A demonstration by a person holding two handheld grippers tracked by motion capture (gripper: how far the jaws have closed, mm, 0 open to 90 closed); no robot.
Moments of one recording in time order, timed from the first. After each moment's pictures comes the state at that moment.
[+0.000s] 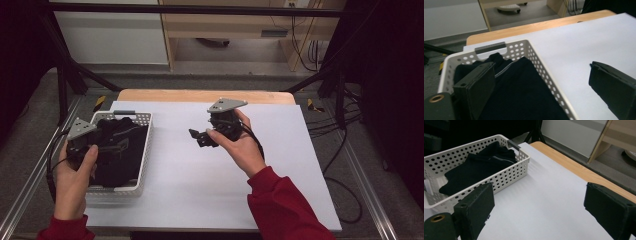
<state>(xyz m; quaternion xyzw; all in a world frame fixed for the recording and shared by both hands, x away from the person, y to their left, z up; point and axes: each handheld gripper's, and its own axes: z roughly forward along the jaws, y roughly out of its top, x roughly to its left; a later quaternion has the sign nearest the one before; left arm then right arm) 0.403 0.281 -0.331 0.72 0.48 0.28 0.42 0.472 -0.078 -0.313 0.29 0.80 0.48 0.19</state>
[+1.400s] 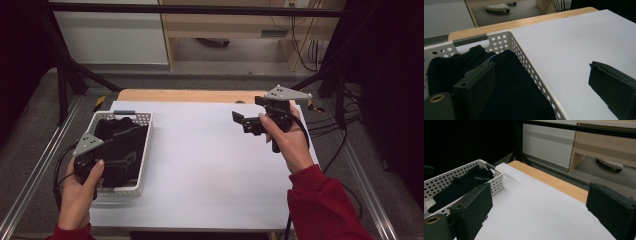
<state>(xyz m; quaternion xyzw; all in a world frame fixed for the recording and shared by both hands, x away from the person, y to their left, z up) 0.385 0.271 -0.352 0.73 0.46 0.26 0.43 0.465 -0.184 -0.280 0.35 0.73 0.54 0.22</state>
